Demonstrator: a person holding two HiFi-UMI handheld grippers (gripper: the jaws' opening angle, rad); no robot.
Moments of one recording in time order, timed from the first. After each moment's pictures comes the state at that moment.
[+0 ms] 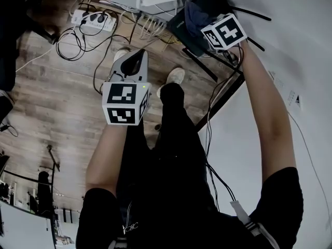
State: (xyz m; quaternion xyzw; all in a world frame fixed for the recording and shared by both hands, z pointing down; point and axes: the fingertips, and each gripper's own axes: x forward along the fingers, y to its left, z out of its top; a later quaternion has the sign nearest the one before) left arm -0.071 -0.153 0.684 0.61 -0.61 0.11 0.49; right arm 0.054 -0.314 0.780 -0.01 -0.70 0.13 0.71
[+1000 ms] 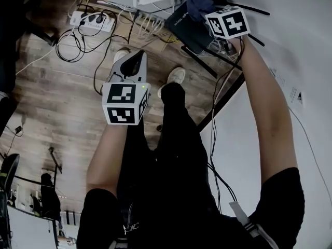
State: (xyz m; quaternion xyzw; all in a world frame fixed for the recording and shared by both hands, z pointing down) left arm -0.060 -0.145 0.687 0.61 -0.60 0.12 0.49; right arm 0.038 -0.363 0.781 0.09 -0.76 0.13 0.63
